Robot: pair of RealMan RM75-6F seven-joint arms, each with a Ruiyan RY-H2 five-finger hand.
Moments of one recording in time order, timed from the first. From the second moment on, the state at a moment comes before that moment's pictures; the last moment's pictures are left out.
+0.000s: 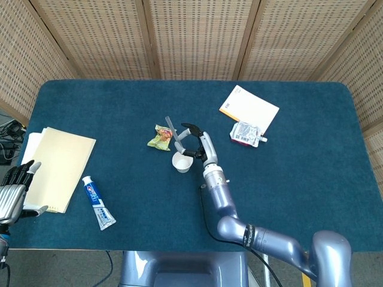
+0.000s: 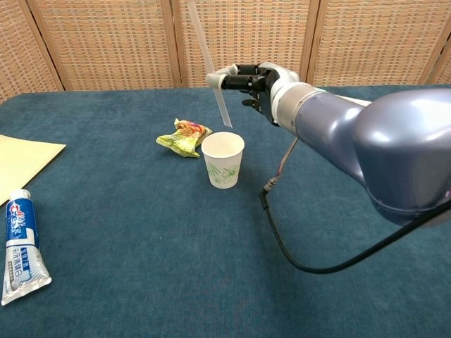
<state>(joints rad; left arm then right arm) -0.17 -1.12 -0.04 -1.55 1.40 1.29 0.00 0.89 -1.96 0.66 -1.30 -0.75 0.91 0.41</state>
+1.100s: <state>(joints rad) -0.18 -1.13 -0.03 -1.55 1.40 1.28 0.01 0.88 -2.03 0.64 -1.21 -0.80 0.86 0.48</state>
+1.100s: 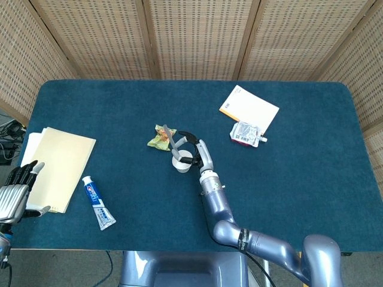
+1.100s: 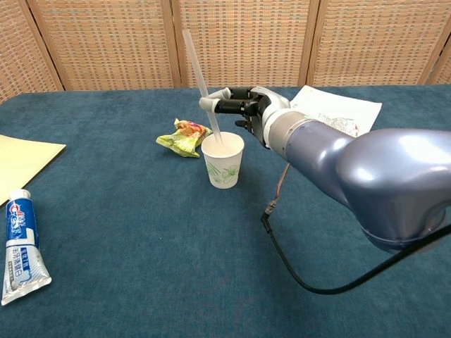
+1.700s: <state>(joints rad) -0.18 -1.13 -0.03 -1.56 1.40 1.28 0.01 0.86 -2.03 0.63 -1.20 -0.86 0.83 0.53</state>
